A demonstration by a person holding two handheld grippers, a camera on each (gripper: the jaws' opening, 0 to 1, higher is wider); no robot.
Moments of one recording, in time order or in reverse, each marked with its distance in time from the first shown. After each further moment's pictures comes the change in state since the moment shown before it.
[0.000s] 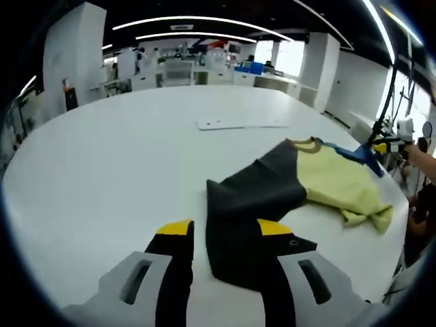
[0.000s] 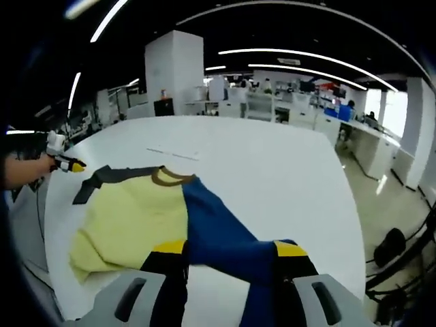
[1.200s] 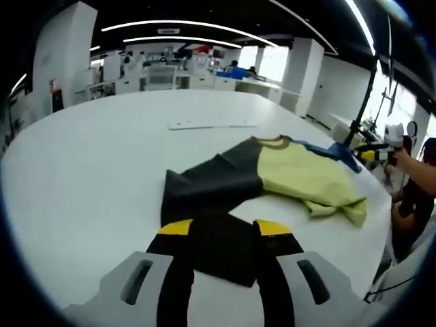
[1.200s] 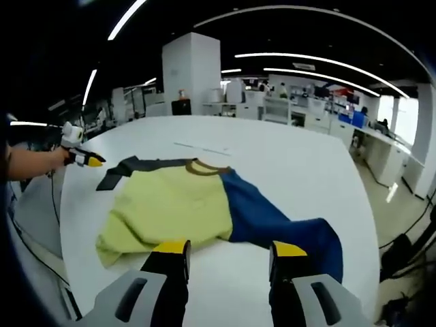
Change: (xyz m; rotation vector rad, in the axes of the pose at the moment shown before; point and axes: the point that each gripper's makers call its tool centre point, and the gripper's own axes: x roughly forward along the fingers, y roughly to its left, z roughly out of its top) left arm -0.020 -0.055 -0.016 0.012 -0.037 -0.117; right arm -0.027 0.047 -0.029 -0.044 -0.011 0.077
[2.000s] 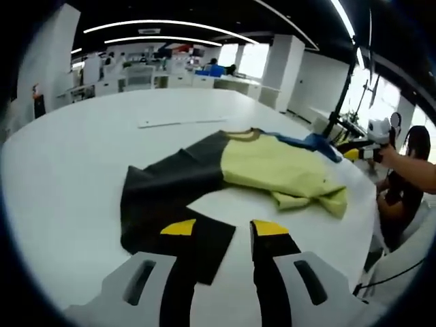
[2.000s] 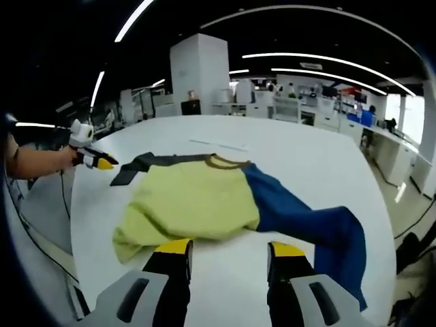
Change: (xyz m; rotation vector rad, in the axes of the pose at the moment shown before) left arm 0.004 -0.053 -0.015 0.048 0.017 -0.121; right arm -0.001 0.040 -0.018 0.000 -0.009 0.069
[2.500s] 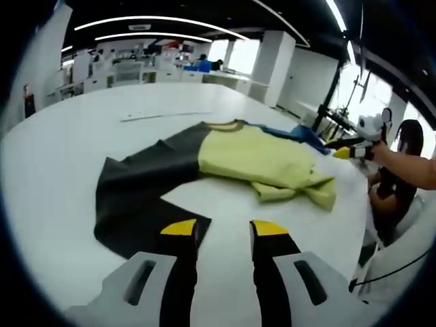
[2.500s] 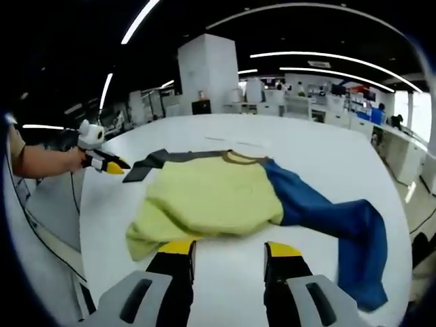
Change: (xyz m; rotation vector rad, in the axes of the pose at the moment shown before) left arm 0.011 -0.028 -0.015 0.013 0.027 -0.073; right arm 0.009 0.030 -0.012 0.000 0.000 0.080
